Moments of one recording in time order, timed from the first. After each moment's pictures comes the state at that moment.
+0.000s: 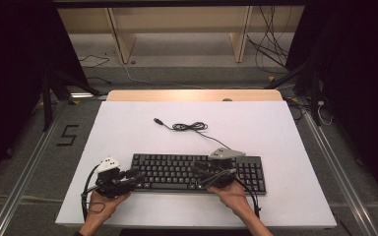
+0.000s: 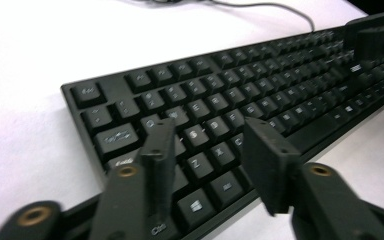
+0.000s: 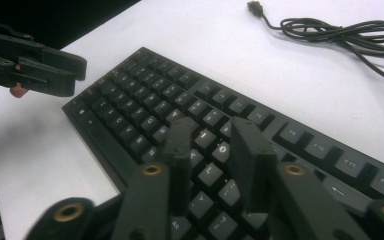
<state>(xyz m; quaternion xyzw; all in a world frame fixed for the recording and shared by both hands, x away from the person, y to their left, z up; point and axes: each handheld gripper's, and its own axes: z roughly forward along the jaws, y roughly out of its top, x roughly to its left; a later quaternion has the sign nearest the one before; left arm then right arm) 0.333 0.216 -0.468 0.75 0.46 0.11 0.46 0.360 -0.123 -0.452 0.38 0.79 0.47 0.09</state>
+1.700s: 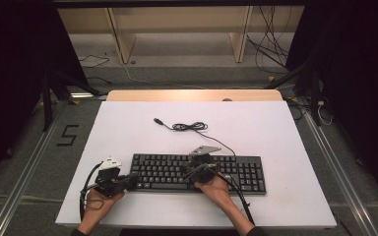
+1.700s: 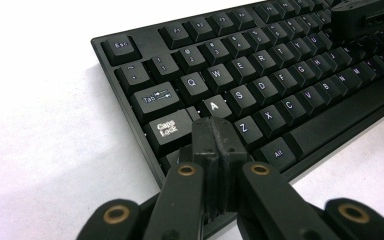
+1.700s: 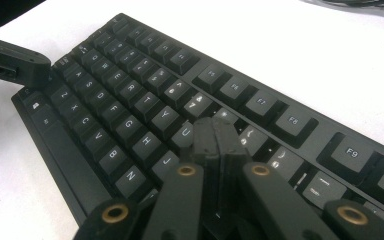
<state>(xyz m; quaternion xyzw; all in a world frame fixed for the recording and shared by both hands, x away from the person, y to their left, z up) 0.343 0.223 -0.480 0.78 0.48 0.11 0.39 0.388 -0.078 -0.481 0.40 0.81 0.42 0.08</state>
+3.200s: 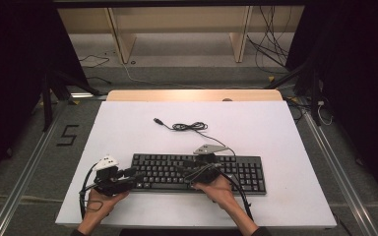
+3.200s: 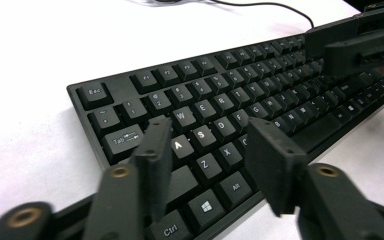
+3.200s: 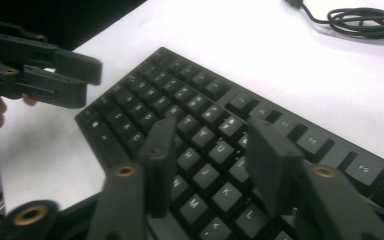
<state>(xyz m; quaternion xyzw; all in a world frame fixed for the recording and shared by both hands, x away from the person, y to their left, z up) 0.339 0.222 -0.469 0.75 0.46 0.10 0.47 0.378 -0.088 -0.461 0.38 0.80 0.47 0.05</state>
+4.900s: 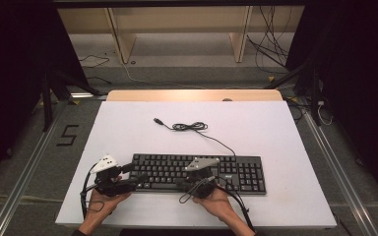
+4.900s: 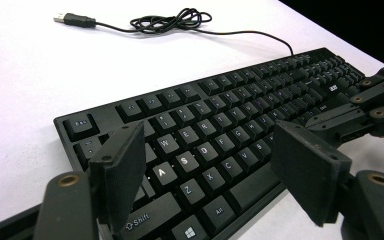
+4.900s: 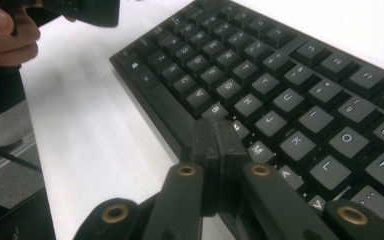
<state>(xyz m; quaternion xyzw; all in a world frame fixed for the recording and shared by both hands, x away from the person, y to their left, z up) 0.335 0.218 -0.465 0.74 0.43 0.12 0.51 0.347 -0.074 -0.473 0.33 0.84 0.43 0.03</state>
